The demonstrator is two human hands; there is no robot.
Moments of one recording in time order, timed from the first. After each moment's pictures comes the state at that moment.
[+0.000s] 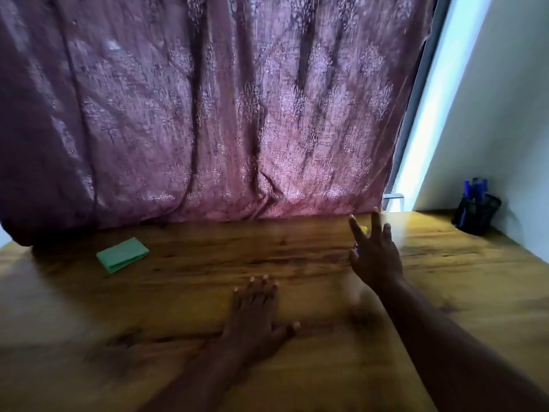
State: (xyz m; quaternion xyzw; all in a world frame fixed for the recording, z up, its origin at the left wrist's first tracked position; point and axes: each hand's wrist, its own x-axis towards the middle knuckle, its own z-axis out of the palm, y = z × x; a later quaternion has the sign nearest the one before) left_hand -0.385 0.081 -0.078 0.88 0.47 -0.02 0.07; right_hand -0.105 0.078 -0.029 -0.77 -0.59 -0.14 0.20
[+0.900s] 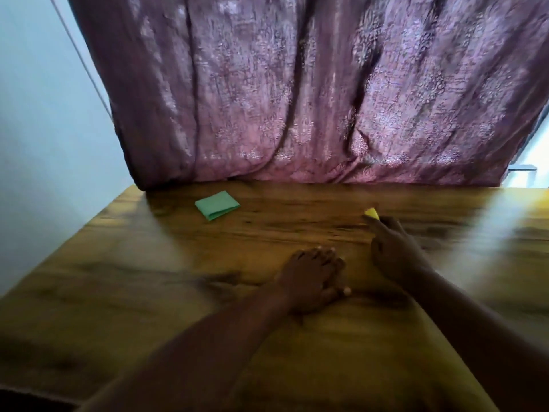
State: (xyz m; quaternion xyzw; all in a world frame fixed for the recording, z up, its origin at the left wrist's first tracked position) left_hand -0.464 0.106 -0.071 0.92 0.39 -0.01 0.06; right_hand -0.256 0.097 -0.053 -0.66 -0.70 0.05 0.26
